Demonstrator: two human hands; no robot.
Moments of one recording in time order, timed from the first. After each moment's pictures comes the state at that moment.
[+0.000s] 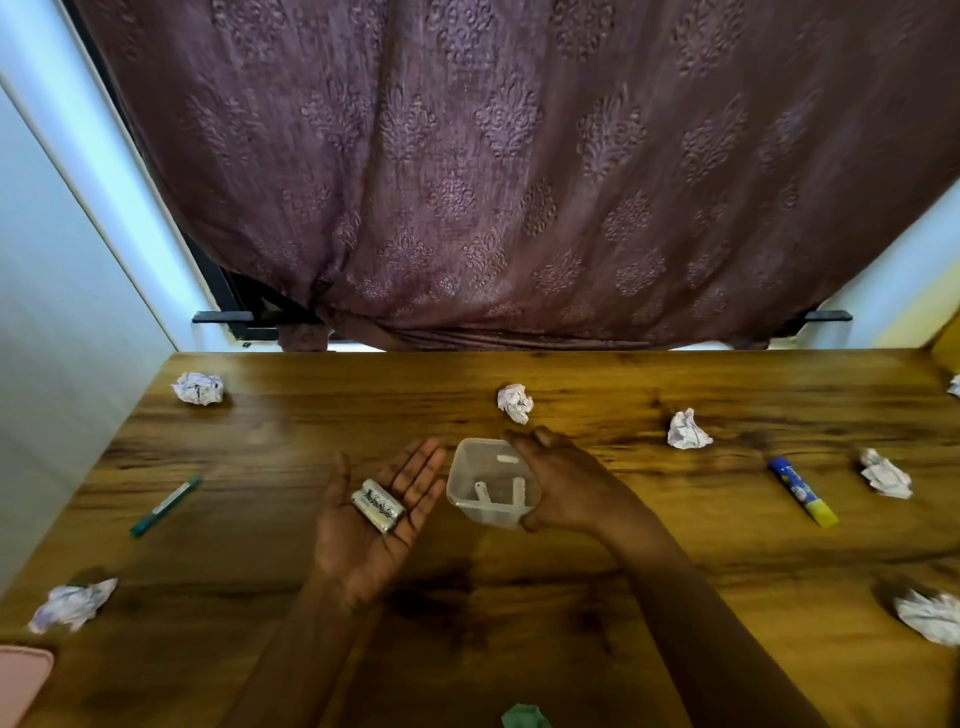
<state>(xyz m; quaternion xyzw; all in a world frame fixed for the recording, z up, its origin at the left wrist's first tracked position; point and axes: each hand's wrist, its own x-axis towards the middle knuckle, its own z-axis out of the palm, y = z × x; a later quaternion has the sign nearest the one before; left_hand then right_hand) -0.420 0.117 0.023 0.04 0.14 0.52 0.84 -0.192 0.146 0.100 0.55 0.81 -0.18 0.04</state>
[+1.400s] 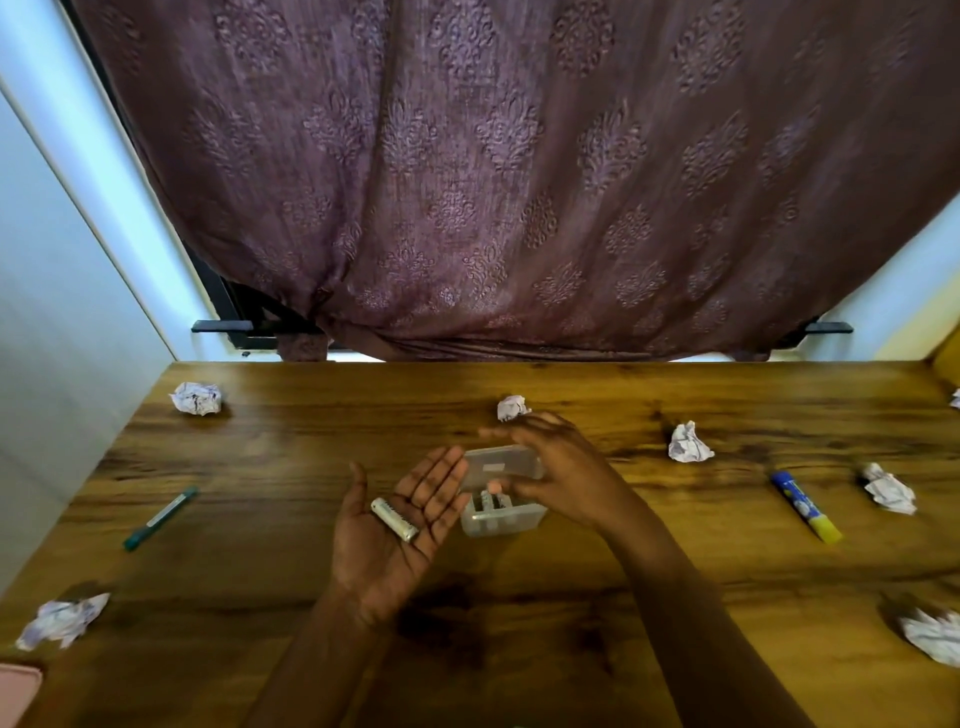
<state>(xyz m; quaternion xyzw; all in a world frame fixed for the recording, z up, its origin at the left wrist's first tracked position) -0.401 0.119 0.029 0.04 0.16 0.50 0.85 -0.191 0.156 0.114 0.47 0.85 -0.17 -0.17</state>
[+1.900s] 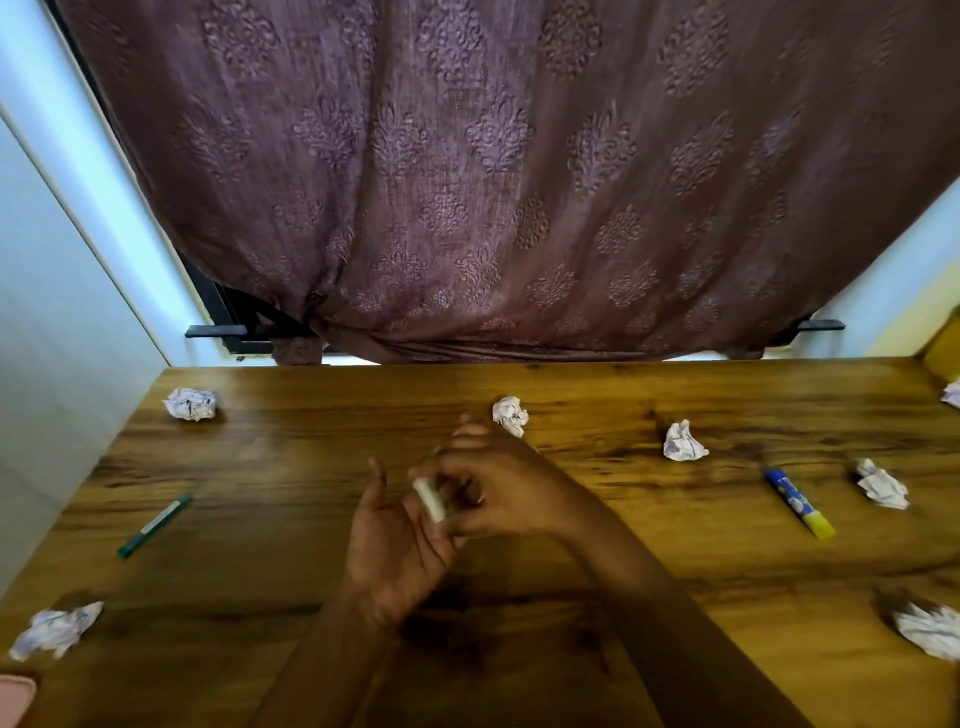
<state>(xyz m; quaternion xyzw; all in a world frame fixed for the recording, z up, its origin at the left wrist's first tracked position) -0.386 0.117 0.044 0.10 0.20 0.50 0.83 -0.231 0.151 0.123 0.31 0.92 -0.17 -0.17</state>
